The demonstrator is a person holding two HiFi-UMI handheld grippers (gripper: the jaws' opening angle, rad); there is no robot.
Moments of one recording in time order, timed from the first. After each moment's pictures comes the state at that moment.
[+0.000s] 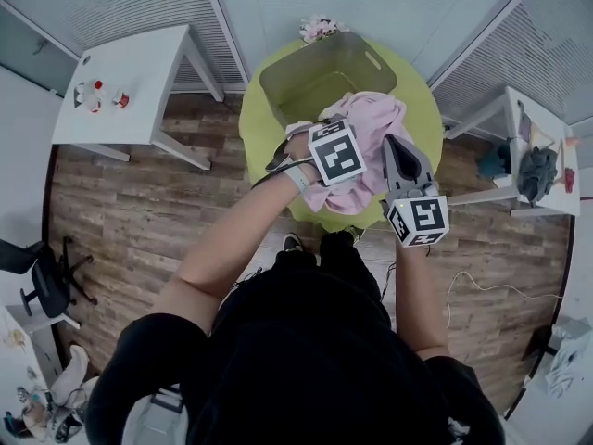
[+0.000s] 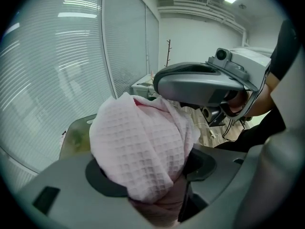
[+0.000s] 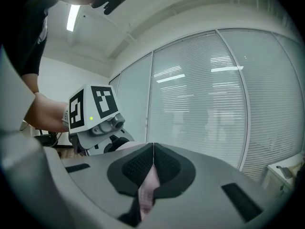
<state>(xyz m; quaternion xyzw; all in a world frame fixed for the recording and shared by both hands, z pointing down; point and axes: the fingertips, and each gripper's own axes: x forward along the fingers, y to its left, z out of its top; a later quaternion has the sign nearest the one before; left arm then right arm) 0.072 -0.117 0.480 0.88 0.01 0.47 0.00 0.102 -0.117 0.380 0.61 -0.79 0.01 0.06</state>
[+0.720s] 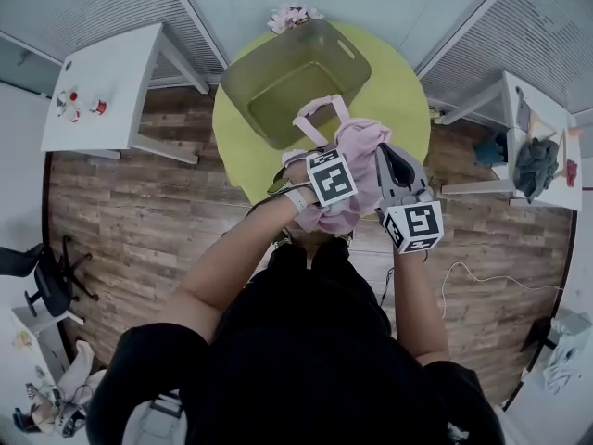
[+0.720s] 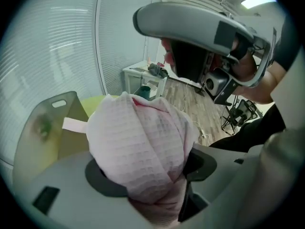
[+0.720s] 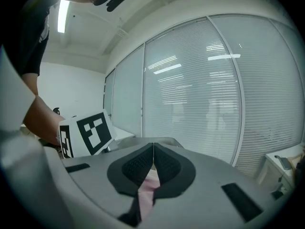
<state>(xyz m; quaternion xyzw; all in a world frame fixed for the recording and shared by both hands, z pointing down) 0.144 -0.072 0.582 0.85 0.06 0.52 0.07 0.187 -0.112 0.430 0.61 -0.79 0.06 0.08</state>
